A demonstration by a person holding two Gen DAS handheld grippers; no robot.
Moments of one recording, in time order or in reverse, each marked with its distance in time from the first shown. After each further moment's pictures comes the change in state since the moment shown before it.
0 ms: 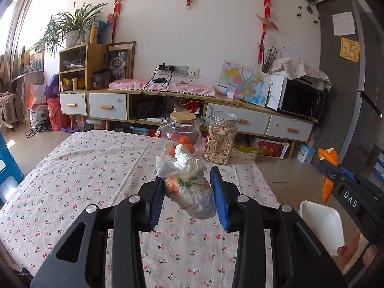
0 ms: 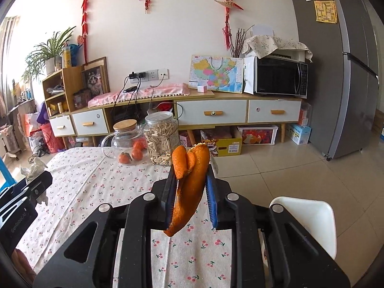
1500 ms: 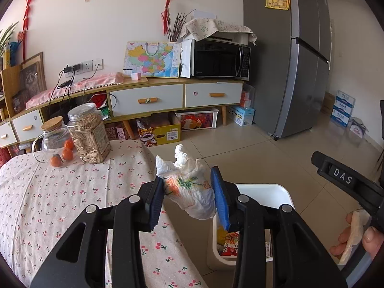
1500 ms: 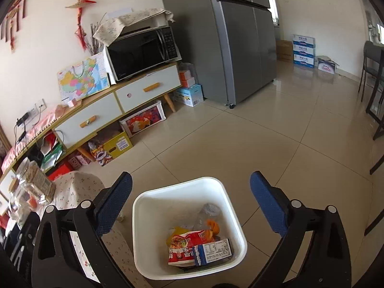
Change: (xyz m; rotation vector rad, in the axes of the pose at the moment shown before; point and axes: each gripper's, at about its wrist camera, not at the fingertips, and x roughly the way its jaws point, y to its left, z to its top) left arm 0.065 -0.257 -0.027 0.269 0.137 -0.334; right arm -0.010 -0.259 -0.033 0.494 0.108 -0.524
